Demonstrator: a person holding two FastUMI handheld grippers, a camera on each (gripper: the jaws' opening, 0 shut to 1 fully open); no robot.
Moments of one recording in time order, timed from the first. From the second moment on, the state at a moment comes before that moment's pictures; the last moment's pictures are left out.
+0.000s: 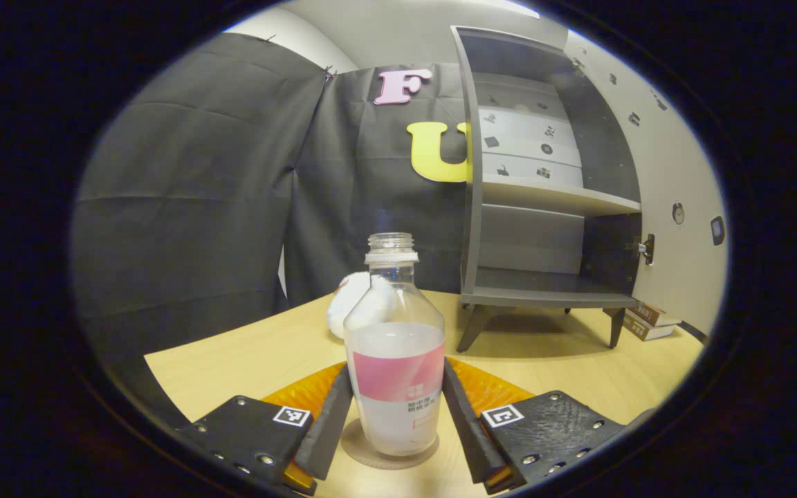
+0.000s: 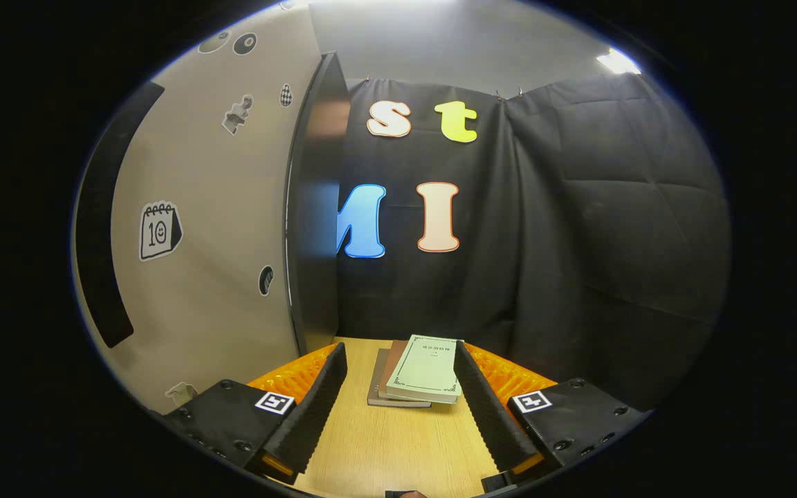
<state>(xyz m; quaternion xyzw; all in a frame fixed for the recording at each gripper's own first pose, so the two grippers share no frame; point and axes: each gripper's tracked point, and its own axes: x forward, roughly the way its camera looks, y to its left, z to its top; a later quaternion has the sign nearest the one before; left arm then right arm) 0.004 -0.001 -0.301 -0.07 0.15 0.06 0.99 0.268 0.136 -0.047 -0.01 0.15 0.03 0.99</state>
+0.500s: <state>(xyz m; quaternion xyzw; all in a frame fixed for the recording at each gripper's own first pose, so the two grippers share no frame) 0.000 0.006 -0.307 -0.05 0.16 0.08 0.98 0.269 0.134 -0.056 0.01 0.16 0.04 0.99</state>
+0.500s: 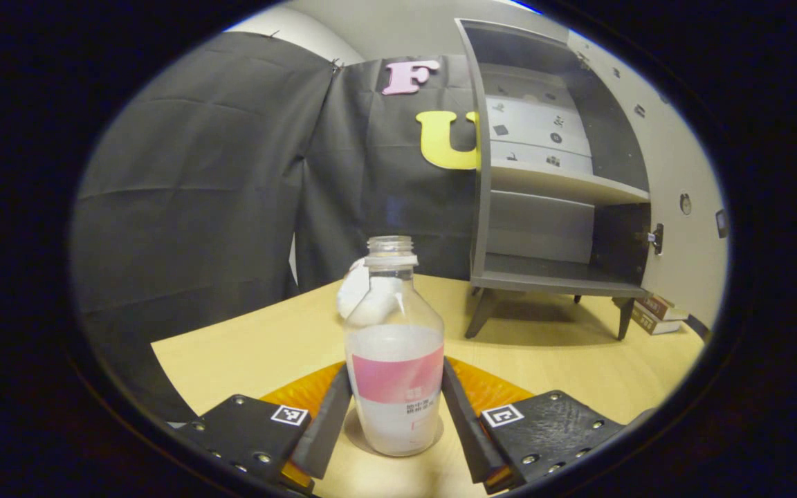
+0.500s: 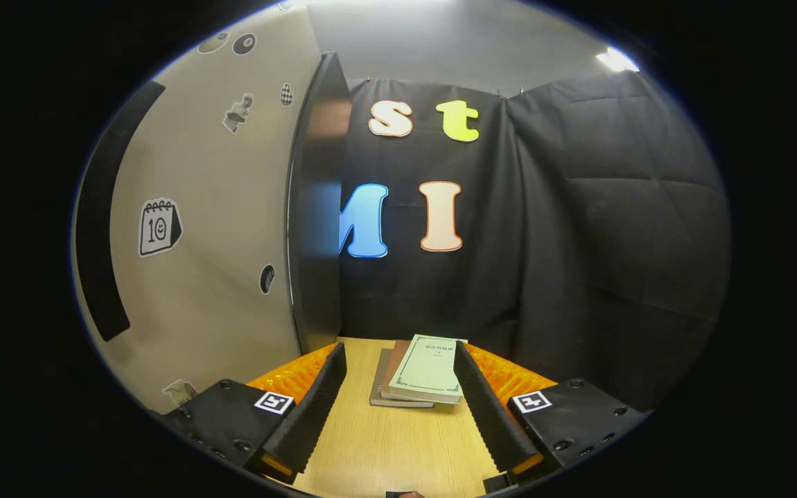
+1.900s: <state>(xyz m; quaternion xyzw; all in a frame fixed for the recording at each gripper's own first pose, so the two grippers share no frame) -0.017 0.008 -0.143 0.04 0.10 0.09 0.99 0.273 0.159 -0.021 0.07 0.12 0.09 0.99</state>
